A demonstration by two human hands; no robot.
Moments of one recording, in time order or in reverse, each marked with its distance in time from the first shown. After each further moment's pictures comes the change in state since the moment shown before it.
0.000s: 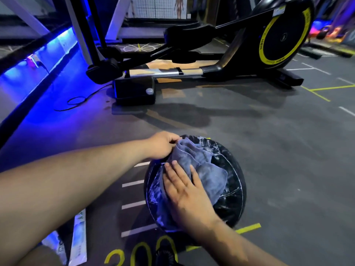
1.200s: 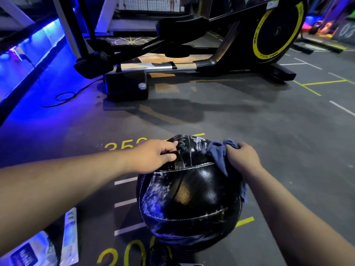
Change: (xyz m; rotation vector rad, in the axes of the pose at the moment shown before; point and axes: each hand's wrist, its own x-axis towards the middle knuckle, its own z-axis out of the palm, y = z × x) left_hand -0.031 -0.013 0.006 0.192 -0.169 0.098; right_hand 0.005 0.166 -0.005 0.623 -0.061 1.217
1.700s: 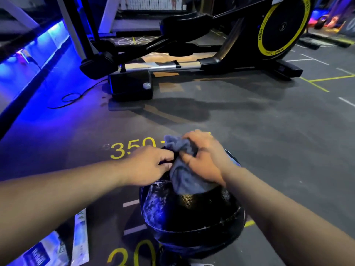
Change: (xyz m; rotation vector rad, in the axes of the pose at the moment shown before) left_hand -0.046 0.014 -0.008 0.316 0.080 -0.047; right_hand -0.062 -0.071 0.045 -0.097 -0.097 -0.967
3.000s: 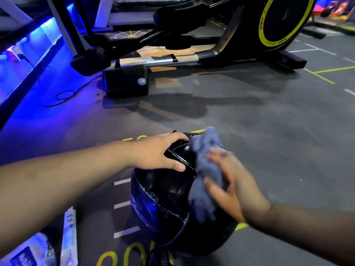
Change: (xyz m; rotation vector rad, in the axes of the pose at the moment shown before) left_hand 0.076 0.007 0.005 -0.146 -0.178 0.118; right_hand -0.086 0.048 -0.028 0.160 0.123 0.055
